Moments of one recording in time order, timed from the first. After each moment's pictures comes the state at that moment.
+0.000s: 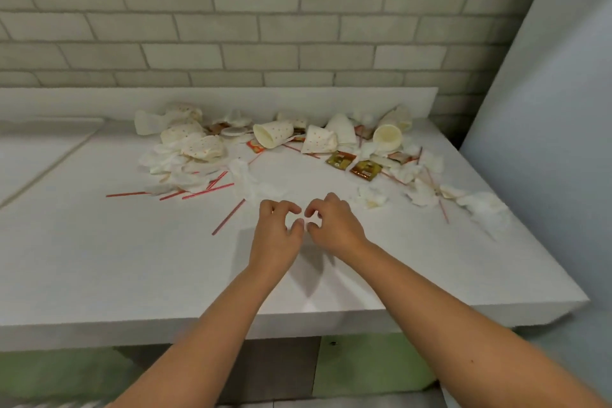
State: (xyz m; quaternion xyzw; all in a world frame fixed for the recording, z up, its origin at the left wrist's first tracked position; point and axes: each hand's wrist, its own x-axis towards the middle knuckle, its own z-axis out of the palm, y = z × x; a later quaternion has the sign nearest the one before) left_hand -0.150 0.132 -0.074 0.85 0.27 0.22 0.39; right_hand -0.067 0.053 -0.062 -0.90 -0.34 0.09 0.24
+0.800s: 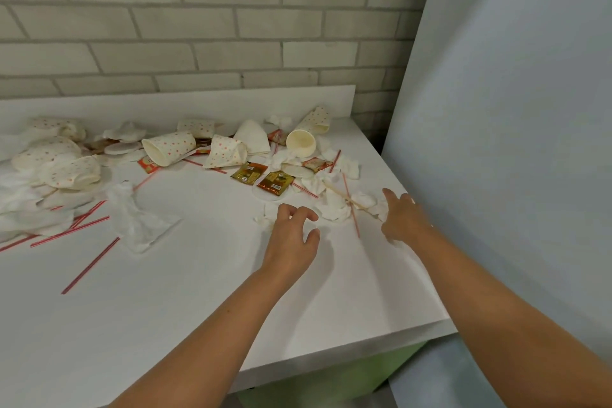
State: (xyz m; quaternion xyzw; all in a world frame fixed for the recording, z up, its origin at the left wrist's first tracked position) left_hand 0.002 0.015 -0.091 0.89 0.15 0.13 0.42; right_hand 0.133 -0.142 -0.079 -0.99 -0.09 0.13 0.04
